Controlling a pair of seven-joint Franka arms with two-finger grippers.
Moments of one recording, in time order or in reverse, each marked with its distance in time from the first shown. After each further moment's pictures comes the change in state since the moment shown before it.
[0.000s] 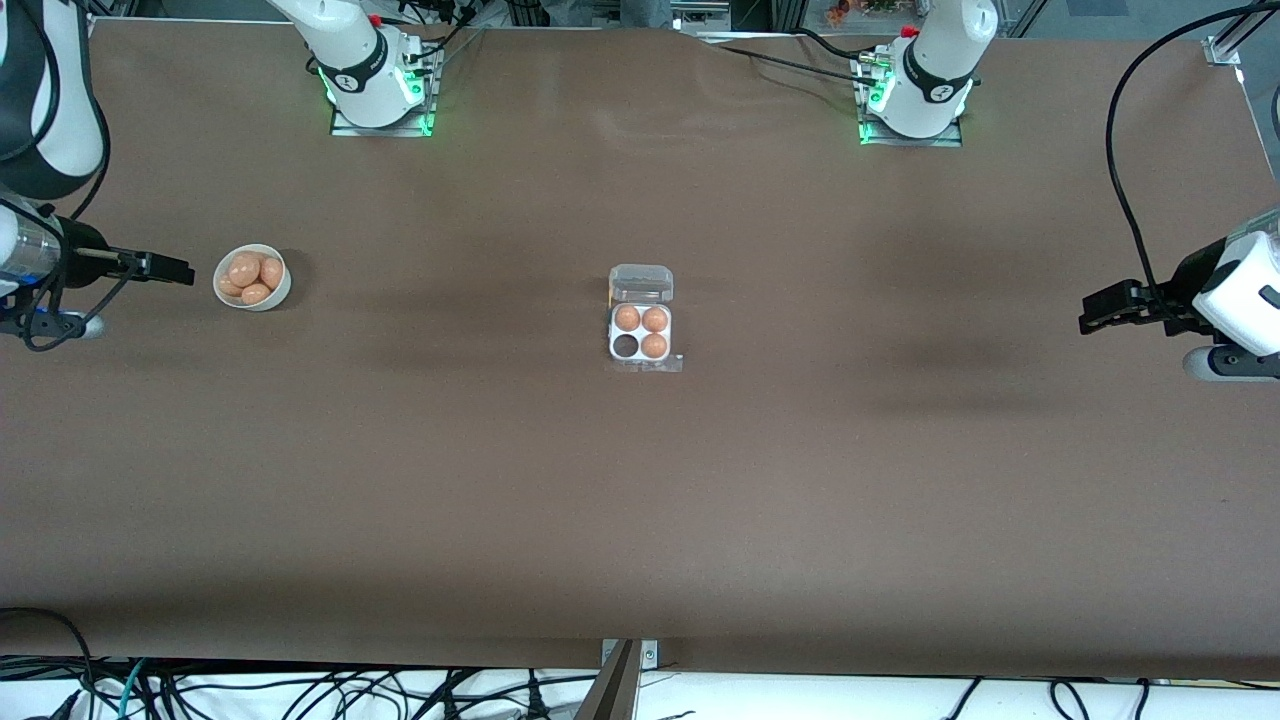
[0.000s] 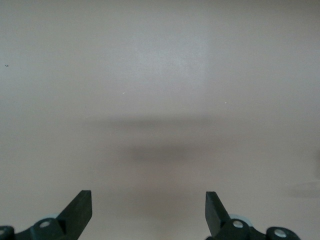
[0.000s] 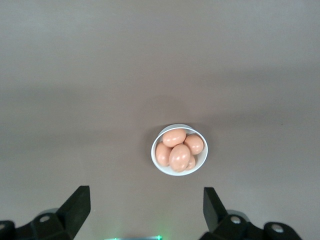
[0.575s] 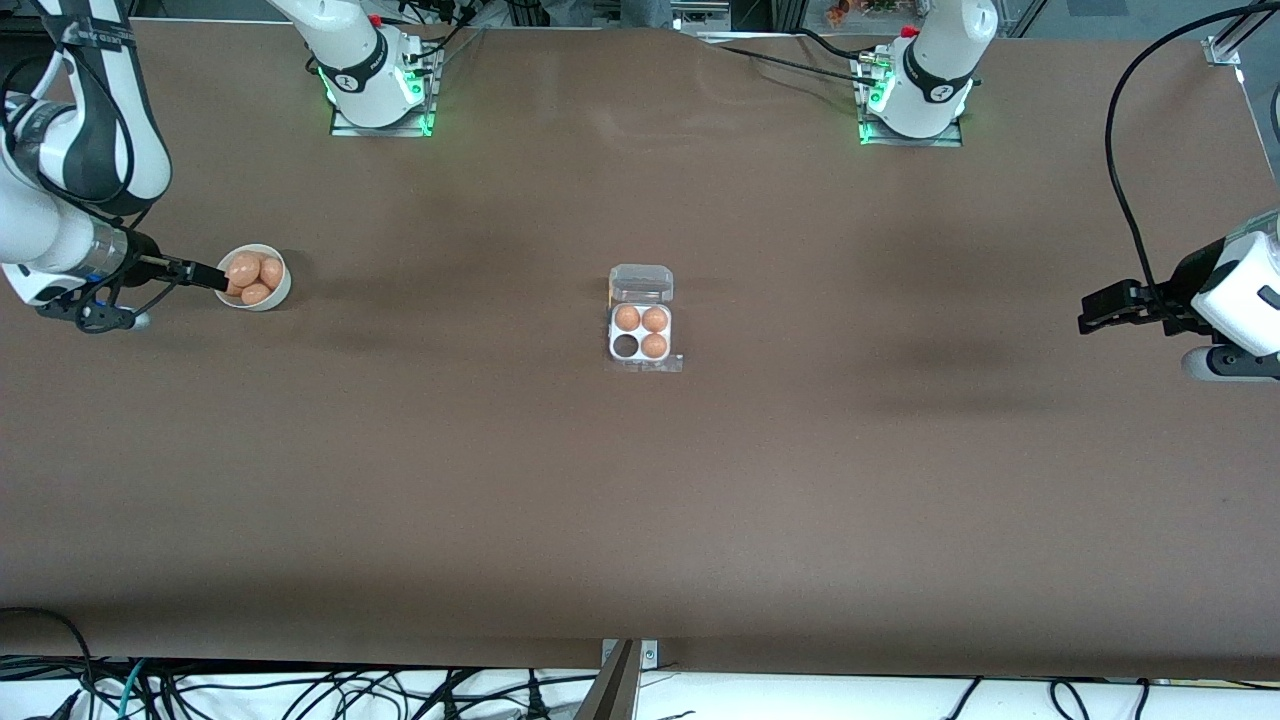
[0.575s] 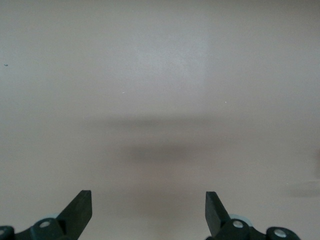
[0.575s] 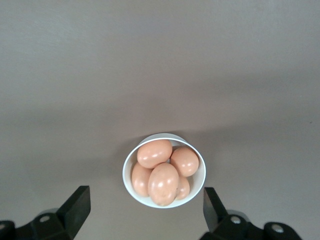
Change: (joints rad) left arm 0.000 0.001 -0.001 -0.001 0.000 -0.002 0.000; right arm -0.002 -0.037 -0.083 -0.356 0.000 0.385 -0.002
